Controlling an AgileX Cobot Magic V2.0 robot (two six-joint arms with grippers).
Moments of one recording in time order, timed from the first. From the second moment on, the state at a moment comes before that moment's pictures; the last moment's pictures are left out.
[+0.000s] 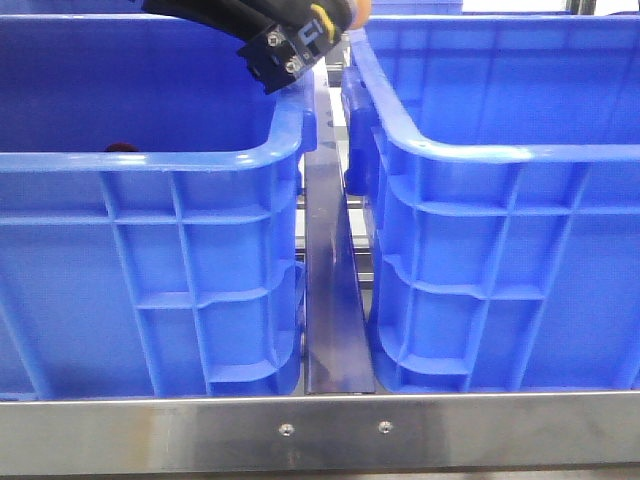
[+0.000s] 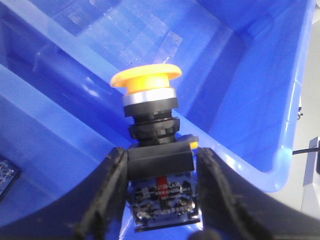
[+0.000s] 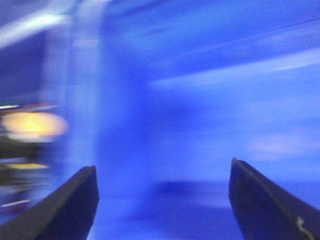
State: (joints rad) left arm -0.40 1.51 -1.23 -0.98 0.89 1.00; right arm 0.01 0.92 -0.90 0.71 0.72 -0.15
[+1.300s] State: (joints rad) left arm -0.40 1.51 -1.23 -0.98 0.88 1.02; right arm 0.23 1.43 -0.98 1.54 0.71 -0.66
